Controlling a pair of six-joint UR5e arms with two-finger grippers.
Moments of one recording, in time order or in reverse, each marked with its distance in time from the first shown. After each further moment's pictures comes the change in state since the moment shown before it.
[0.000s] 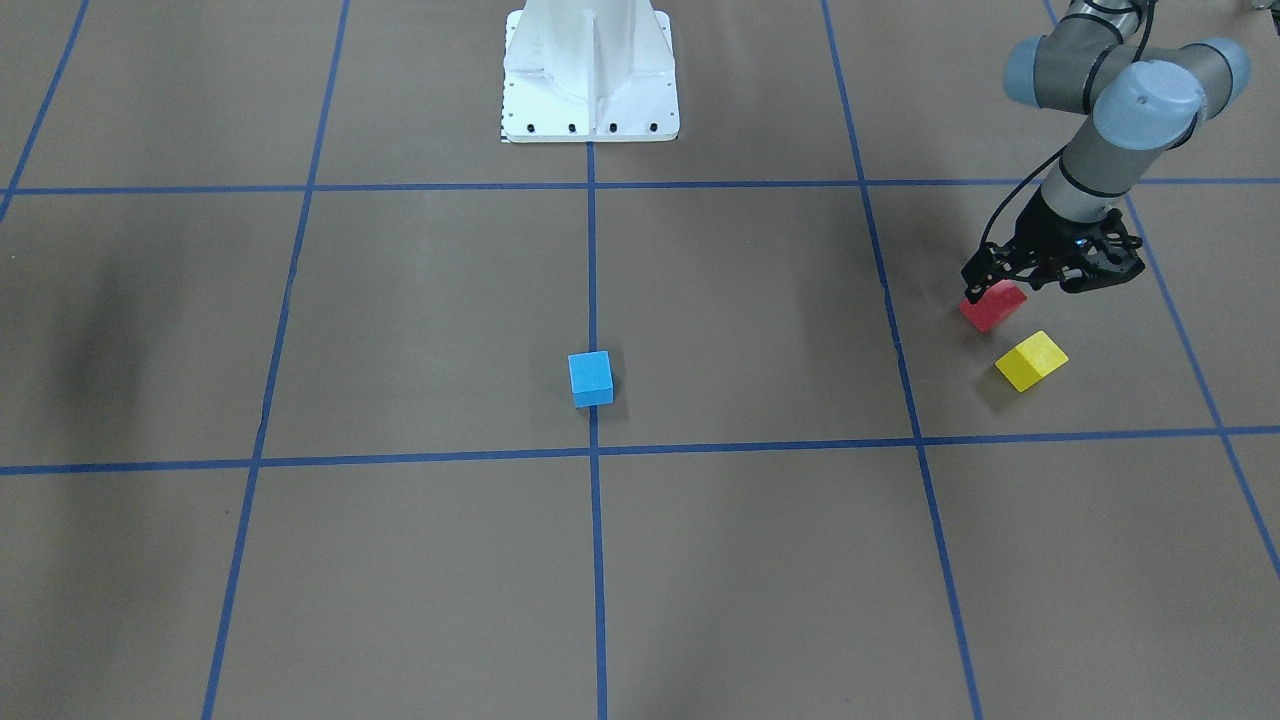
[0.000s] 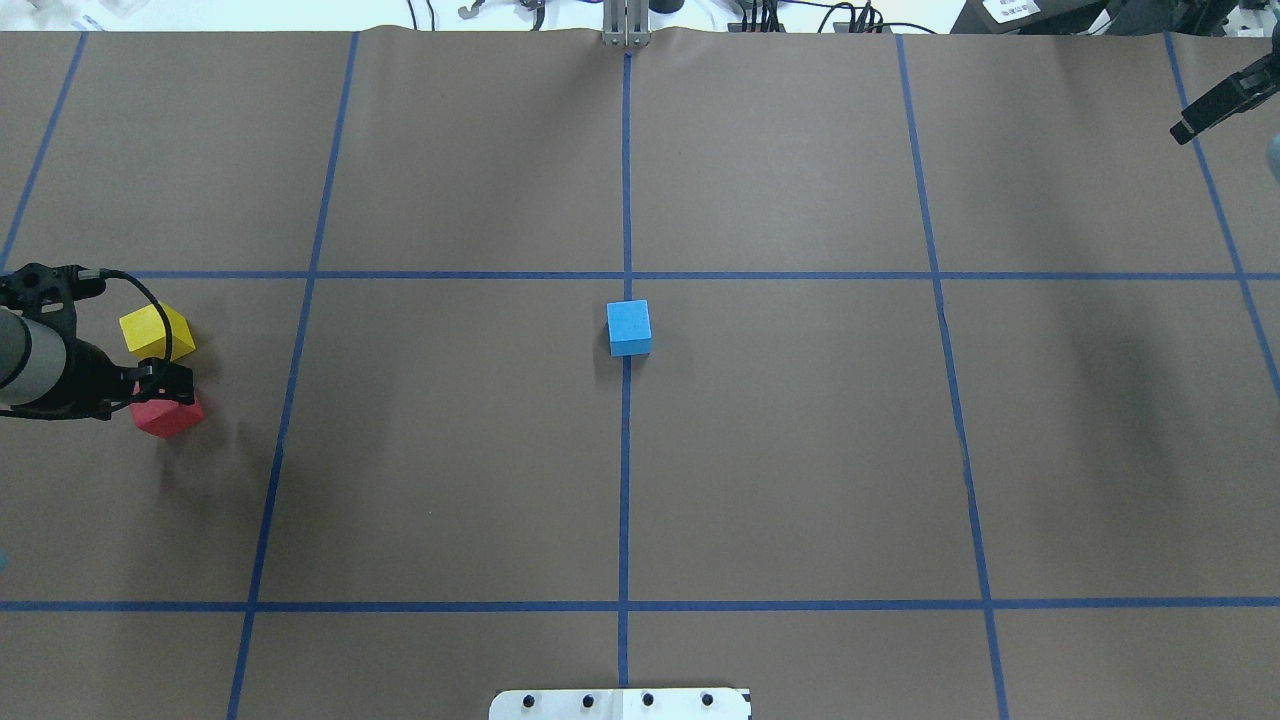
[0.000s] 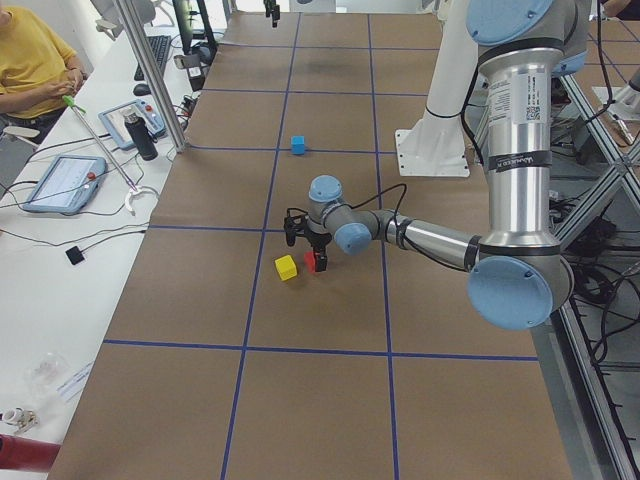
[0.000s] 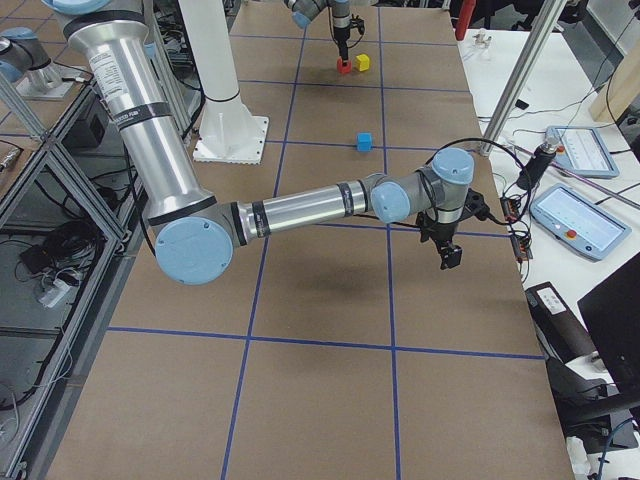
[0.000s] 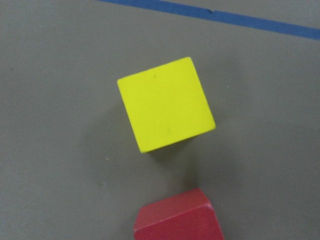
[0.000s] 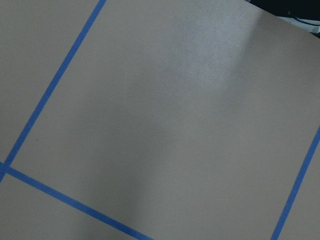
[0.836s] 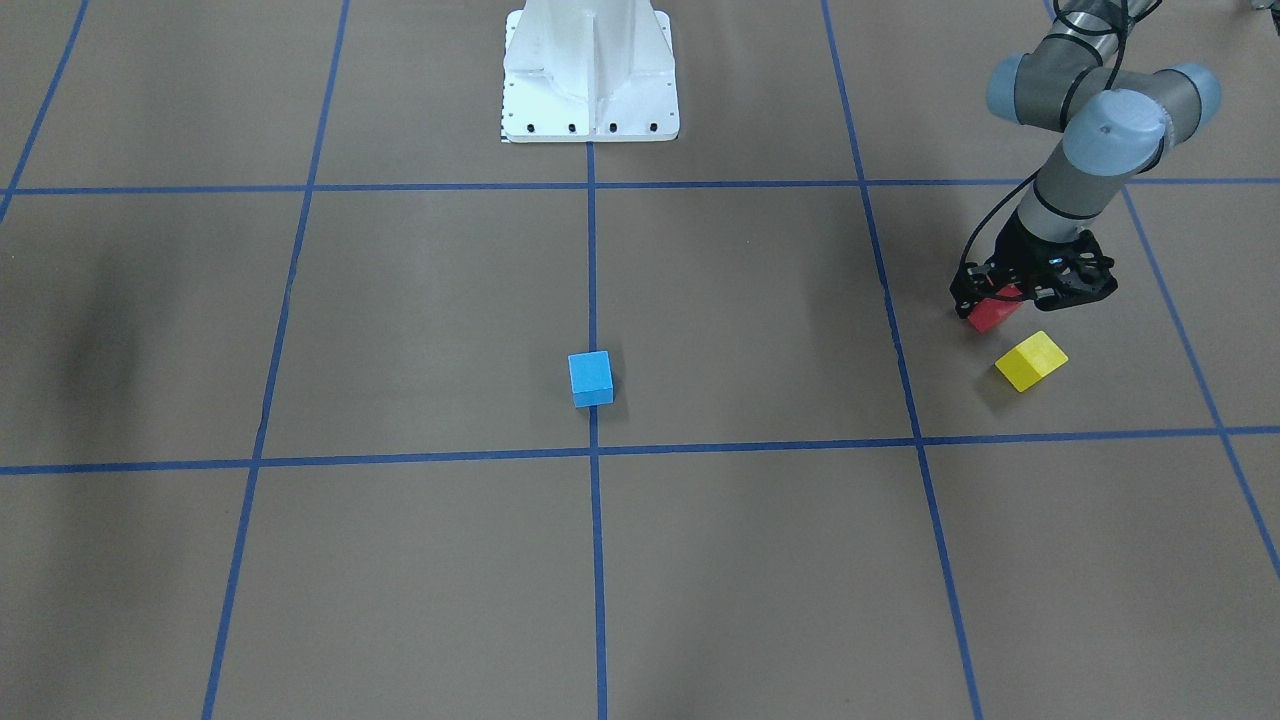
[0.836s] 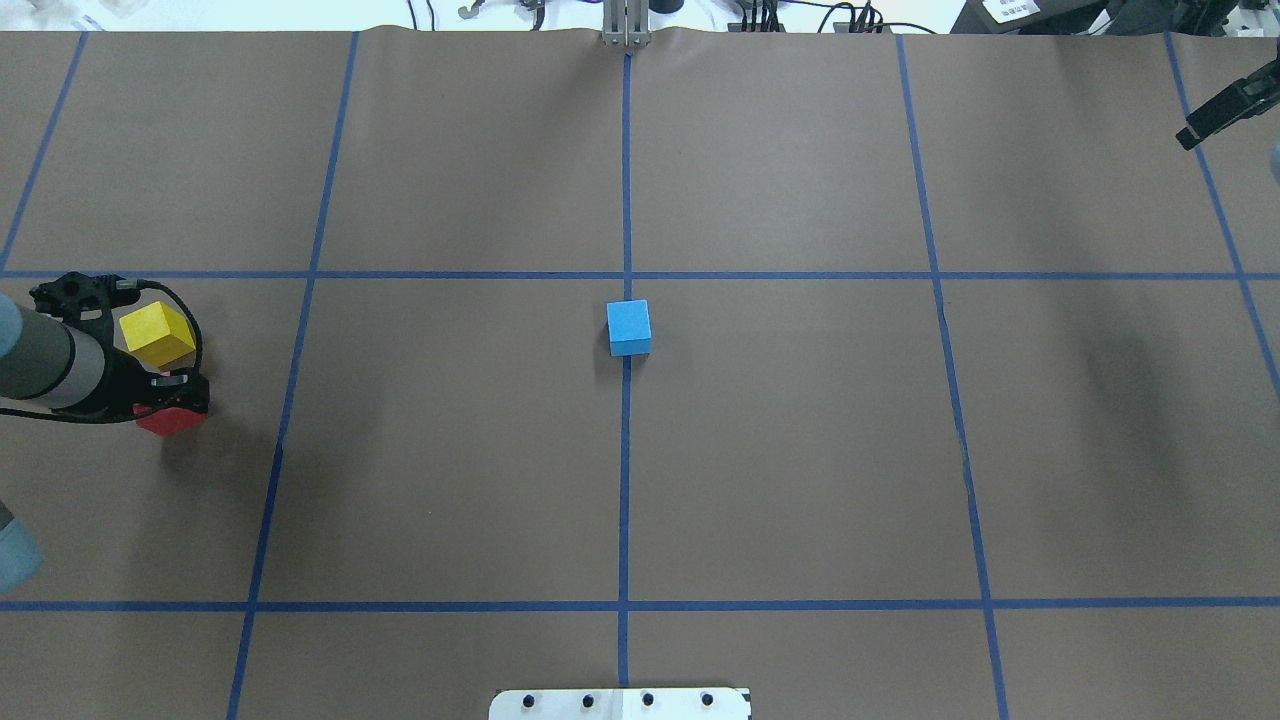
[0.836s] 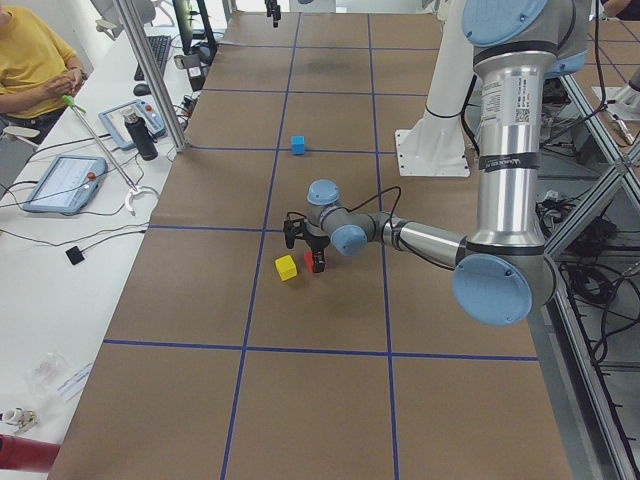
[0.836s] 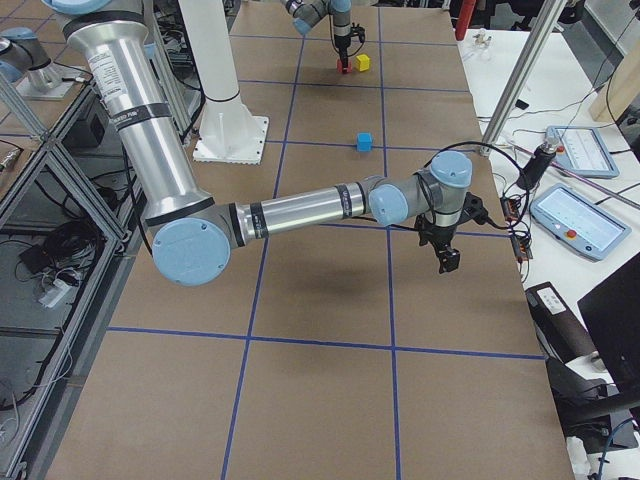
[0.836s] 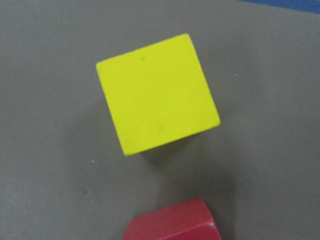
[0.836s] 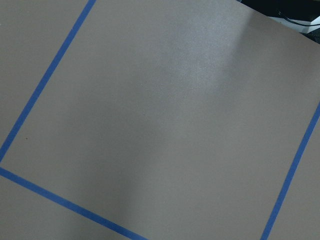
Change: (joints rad) left arm 0.036 -0.046 0.055 -0.001 0.028 0.009; right arm 0.001 -0.024 0.000 -0.001 -0.013 0.012
